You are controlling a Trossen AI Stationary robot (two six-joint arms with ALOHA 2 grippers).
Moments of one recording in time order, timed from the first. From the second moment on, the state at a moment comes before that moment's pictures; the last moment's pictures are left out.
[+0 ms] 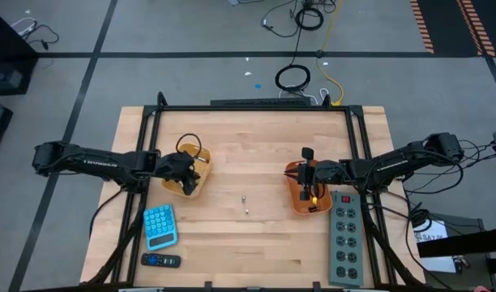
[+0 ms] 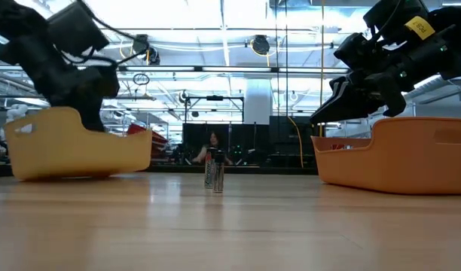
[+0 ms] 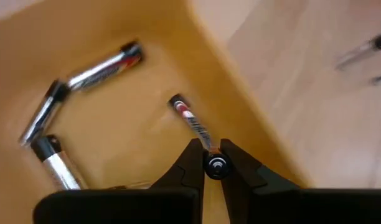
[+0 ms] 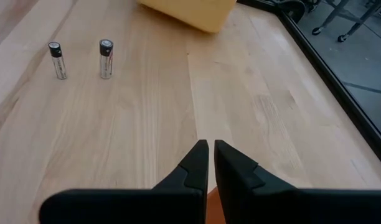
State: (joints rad) left arm 0.07 0.90 0.34 -0.32 -0.06 -0.57; right arm 0.07 1.18 0.34 0.36 0.28 -0.16
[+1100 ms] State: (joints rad) left arm 0.11 0.90 0.33 -0.29 -0.08 -0.62; right arm 0.07 1.18 0.34 0.38 0.29 -0.16
